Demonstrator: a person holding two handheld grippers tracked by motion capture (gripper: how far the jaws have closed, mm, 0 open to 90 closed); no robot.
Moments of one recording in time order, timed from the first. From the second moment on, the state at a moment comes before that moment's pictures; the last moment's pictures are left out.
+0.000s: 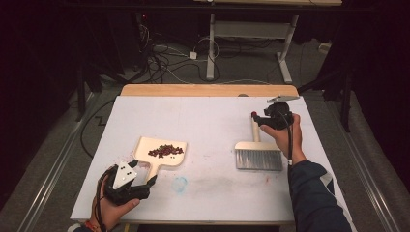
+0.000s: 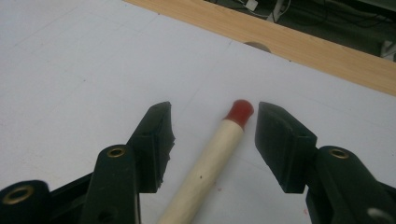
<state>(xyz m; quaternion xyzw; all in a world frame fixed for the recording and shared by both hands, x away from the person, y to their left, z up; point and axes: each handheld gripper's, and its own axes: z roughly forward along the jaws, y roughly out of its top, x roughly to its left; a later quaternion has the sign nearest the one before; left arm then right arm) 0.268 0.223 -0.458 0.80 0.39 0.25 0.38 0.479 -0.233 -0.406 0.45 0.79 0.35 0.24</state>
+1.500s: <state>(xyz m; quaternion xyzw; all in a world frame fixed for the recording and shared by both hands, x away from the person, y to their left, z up) 0.273 0.215 -0.467 0.83 0.35 0.25 0.36 0.426 -0.220 -0.390 0.39 0.76 0.43 0.28</state>
